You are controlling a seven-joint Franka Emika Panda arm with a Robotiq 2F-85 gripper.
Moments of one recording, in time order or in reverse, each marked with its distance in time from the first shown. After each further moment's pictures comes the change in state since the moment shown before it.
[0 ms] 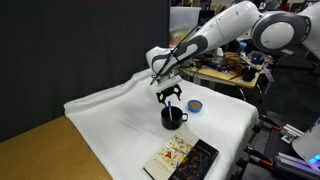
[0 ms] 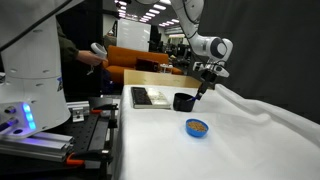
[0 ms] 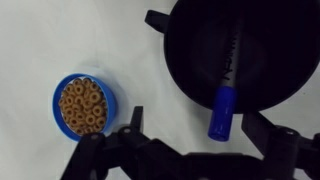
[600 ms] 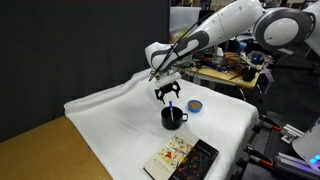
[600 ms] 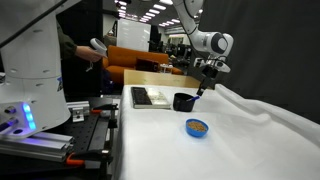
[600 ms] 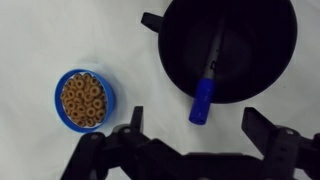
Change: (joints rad) arm 0.007 -0.033 0.000 0.001 0.000 0.000 0.000
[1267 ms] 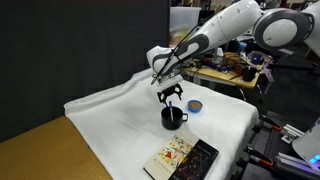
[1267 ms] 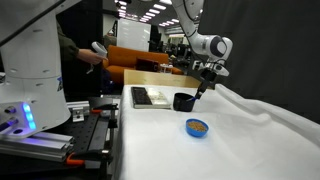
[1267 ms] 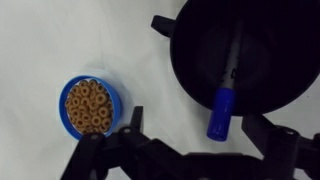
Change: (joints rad) arm -0.002 0.008 -0.004 -0.034 -0.005 0.002 0.000
